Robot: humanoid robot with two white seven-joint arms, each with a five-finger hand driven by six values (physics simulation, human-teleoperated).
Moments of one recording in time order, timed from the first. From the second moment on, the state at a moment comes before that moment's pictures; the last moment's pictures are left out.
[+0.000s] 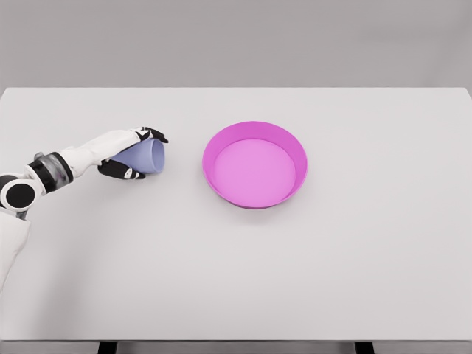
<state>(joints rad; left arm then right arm) -0.44 0.41 -0.17 -1.18 -0.46 -0.51 -0.61 0.02 0.00 -0.01 0.02 -0.08 0.01 0.09</state>
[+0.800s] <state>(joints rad) -0.41 0.25 -0.24 -1.32 0.02 -0.61 -0.61 0.02 0.00 -0.01 0.02 -0.08 0.01 0.09</state>
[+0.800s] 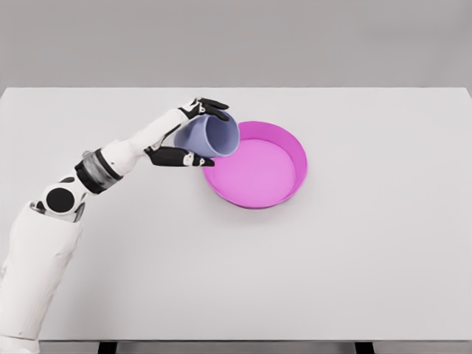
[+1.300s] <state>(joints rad) -0.39 0.09 -0.31 -1.26 0.12 -0.61 -0.61 0.02 0.00 -0.01 0.02 -0.08 0.01 0.09</state>
